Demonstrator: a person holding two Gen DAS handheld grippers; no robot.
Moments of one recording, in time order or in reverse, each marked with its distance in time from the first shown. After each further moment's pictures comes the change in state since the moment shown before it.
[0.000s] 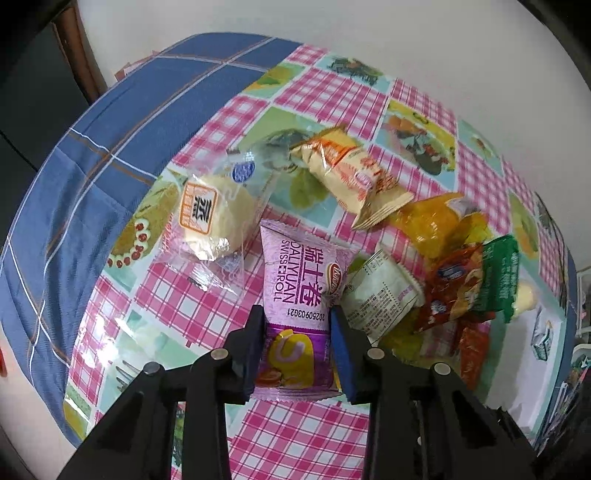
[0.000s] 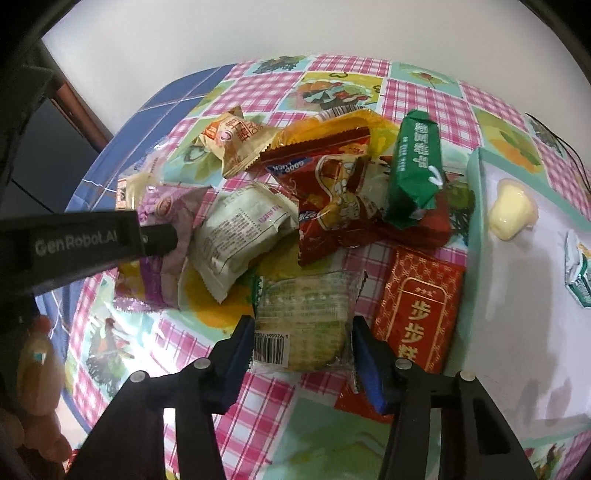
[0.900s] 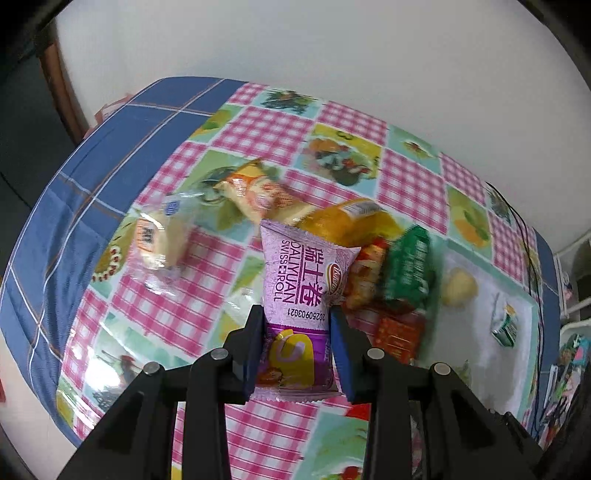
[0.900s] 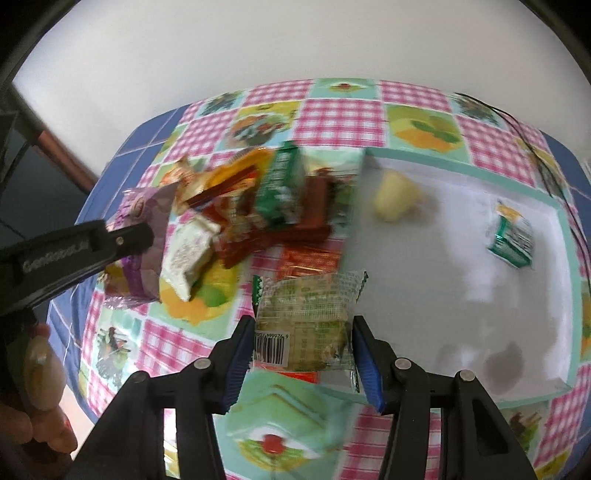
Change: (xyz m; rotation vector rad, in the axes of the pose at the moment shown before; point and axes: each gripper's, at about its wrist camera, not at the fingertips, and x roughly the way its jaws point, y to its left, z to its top) left arm -0.051 -0.072 -0.022 0.103 -0.097 -0.053; right arm -0.068 -0.082 -0.016 0.161 -0.049 -0.026
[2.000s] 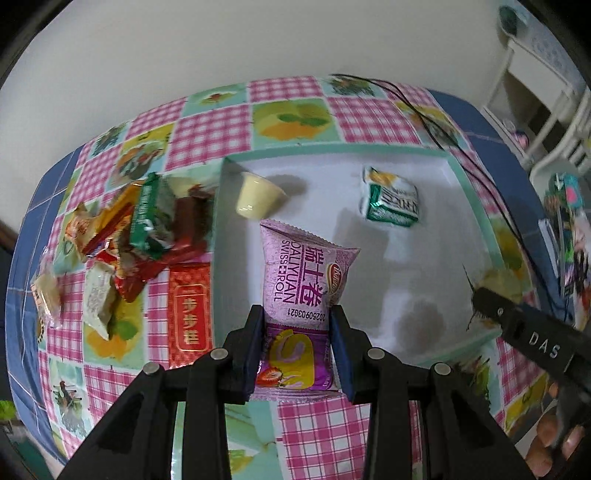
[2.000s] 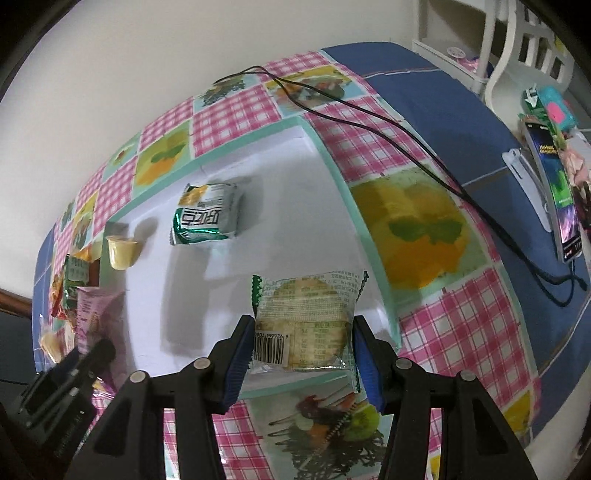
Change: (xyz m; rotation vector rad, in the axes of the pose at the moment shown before) left arm 0.014 -0.197 -0.097 0.501 0.059 -0.046; right arm -0.051 -0.232 -0.050 0.493 -0.012 -0.172
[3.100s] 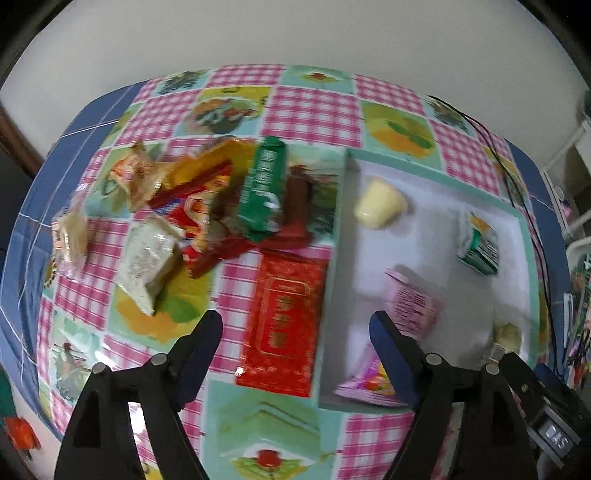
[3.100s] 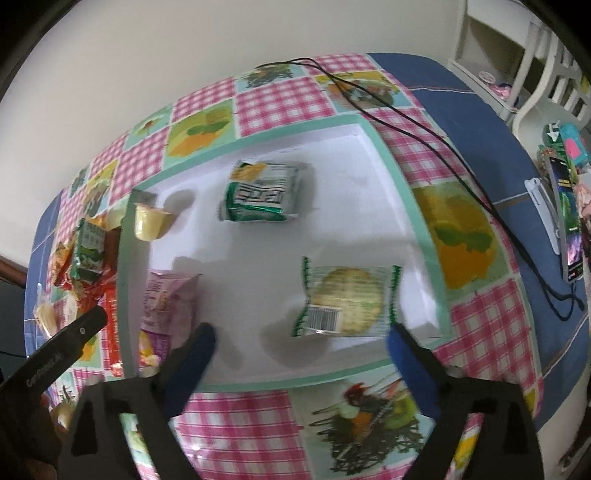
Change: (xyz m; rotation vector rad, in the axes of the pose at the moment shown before) left arm 0.011 0.097 0.001 -0.285 0.036 0.045; right arm -0.002 0.058 -0.012 -0.124 0.005 -0.022
